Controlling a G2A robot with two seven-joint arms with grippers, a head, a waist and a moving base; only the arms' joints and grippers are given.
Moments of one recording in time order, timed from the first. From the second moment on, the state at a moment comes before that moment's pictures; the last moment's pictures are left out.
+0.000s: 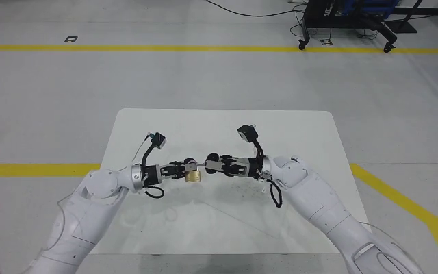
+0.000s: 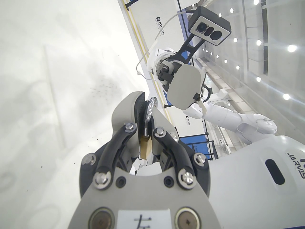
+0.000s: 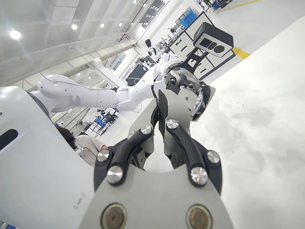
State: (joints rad) left arm 1.19 -0.97 -1.14 -1.47 -0.38 -0.33 -1.01; right arm -0.97 -1.23 0.83 -1.20 0.33 -0.90 0.83
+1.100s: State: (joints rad) left arm 0.96 -1.06 -0.97 -1.24 -0.67 0.11 -0.91; right arm -1.39 -1.14 1.10 -1.67 0.34 -0.35 0.65
